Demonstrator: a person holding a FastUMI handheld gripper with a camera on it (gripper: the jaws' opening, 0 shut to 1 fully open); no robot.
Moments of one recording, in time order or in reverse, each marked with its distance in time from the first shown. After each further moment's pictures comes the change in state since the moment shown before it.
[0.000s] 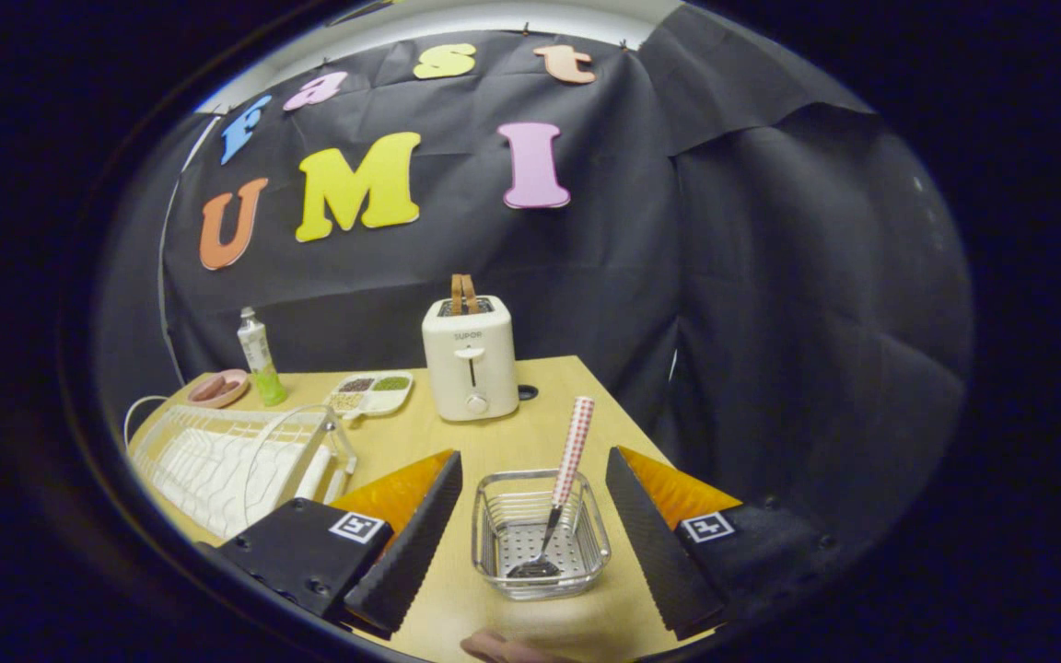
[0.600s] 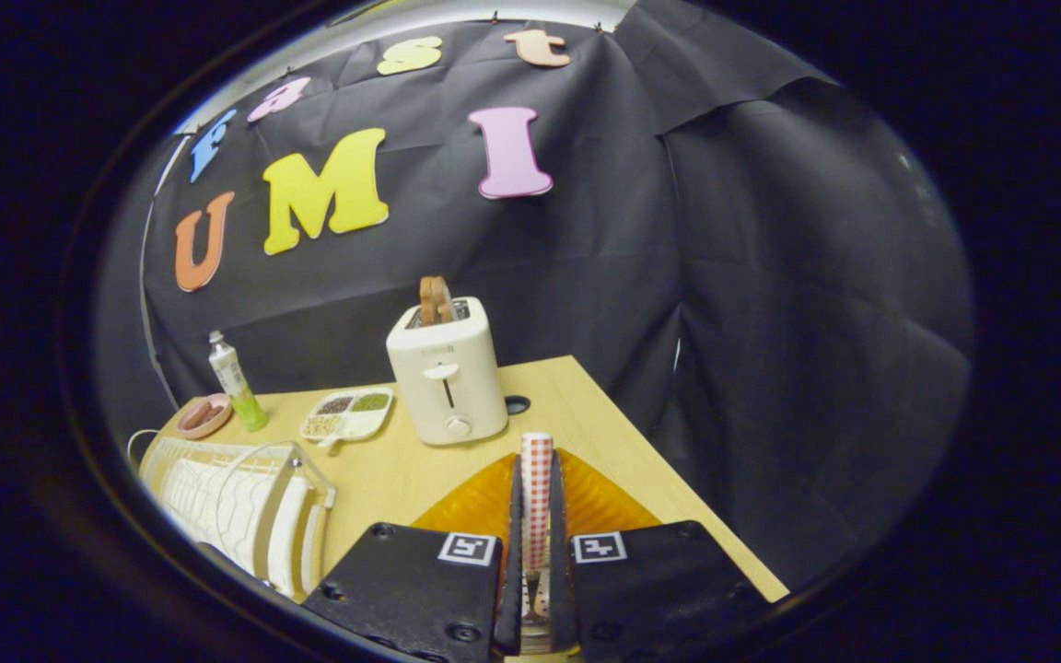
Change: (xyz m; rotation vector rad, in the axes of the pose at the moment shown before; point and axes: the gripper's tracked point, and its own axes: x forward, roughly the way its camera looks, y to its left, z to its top) arm 0.024 -0.001 0.038 0.023 -0.043 -0.014
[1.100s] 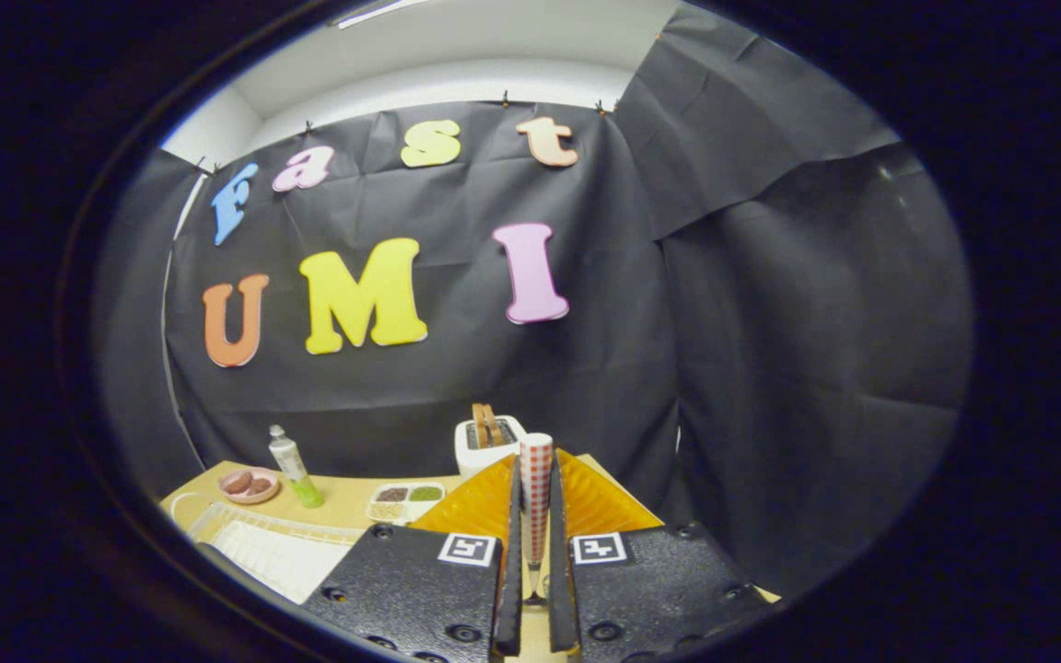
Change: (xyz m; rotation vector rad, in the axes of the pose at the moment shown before) arm -0.140 0.058 0.089 0.031 -0.276 0.035
